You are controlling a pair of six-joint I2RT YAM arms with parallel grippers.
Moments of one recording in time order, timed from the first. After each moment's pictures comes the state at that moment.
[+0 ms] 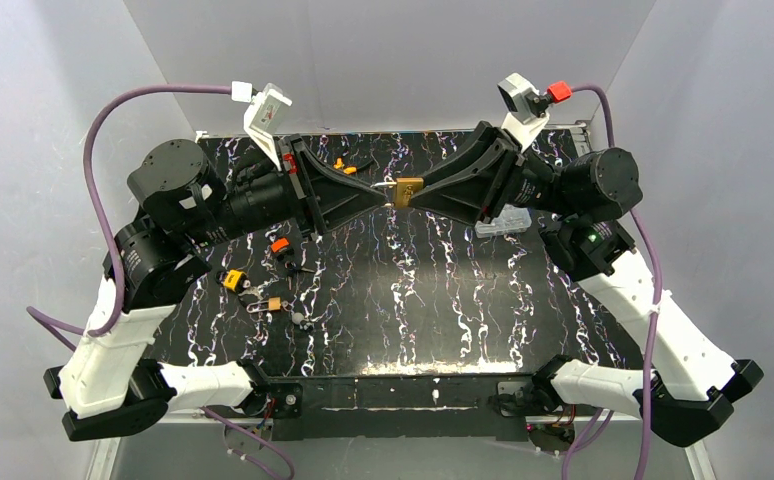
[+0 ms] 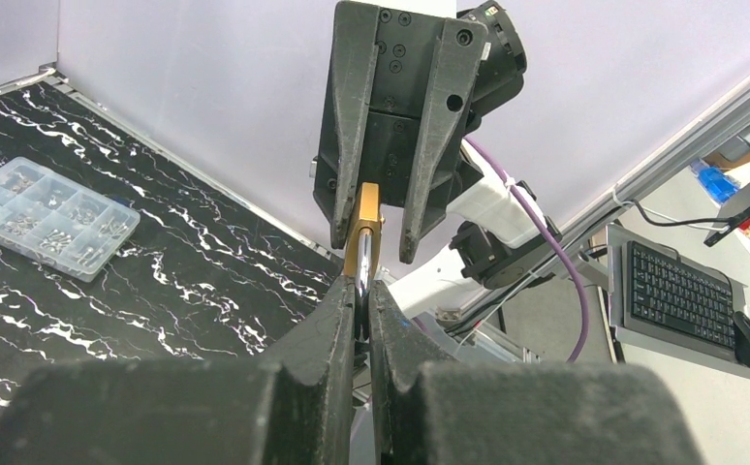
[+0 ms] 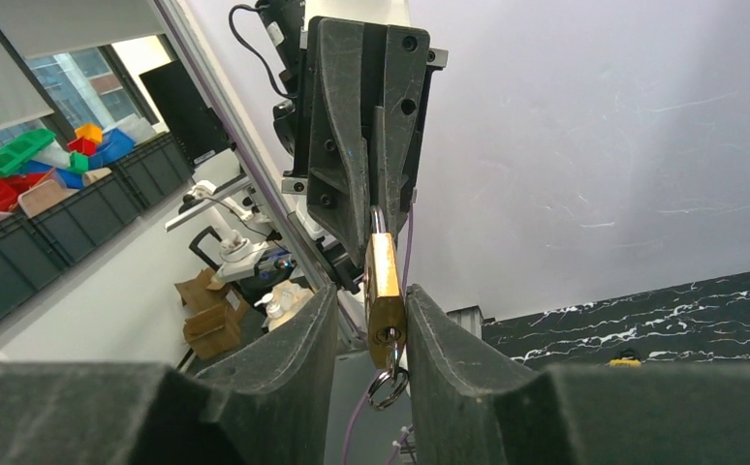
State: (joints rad) left arm -0.88 1.16 1.90 -0.67 0.33 -0.54; right arm 0.72 1.12 1.43 0.28 -0.84 0.87
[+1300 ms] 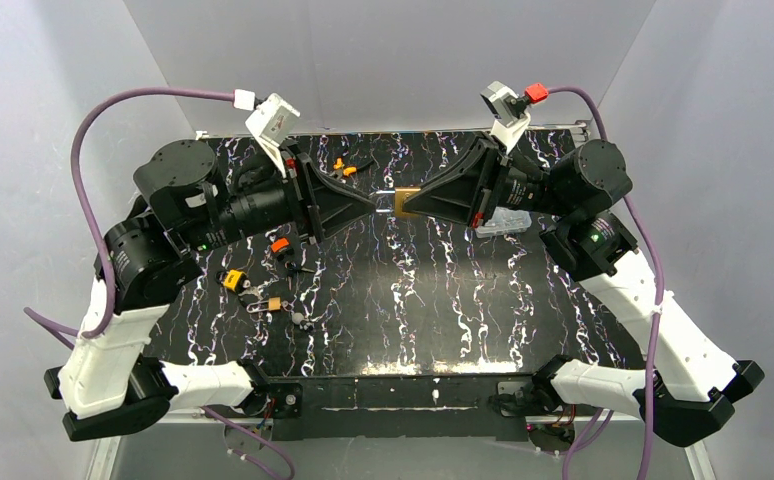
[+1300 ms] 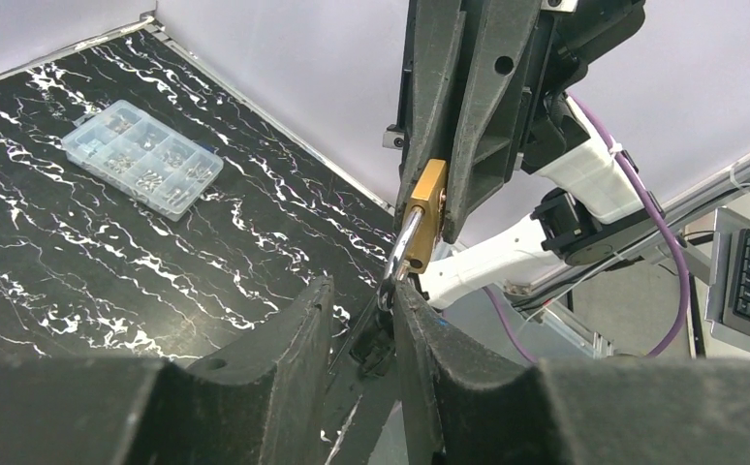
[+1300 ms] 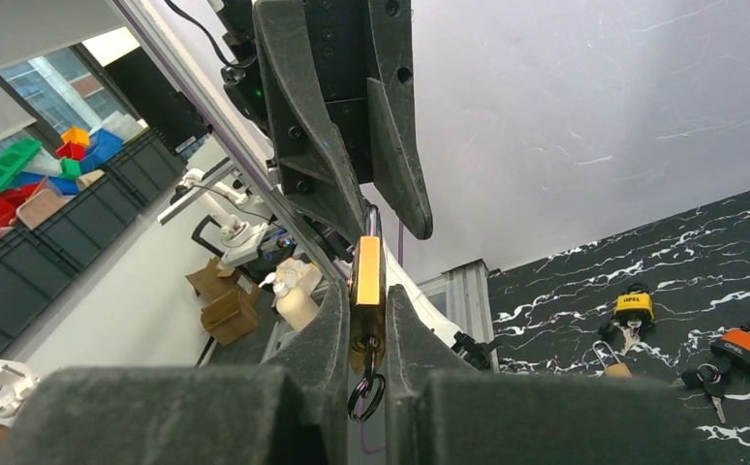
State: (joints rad) left arm -0.88 1.17 1.95 -0.88 0.23 -0.43; right arm 0.71 1.12 1.44 0.09 -0.83 0.83
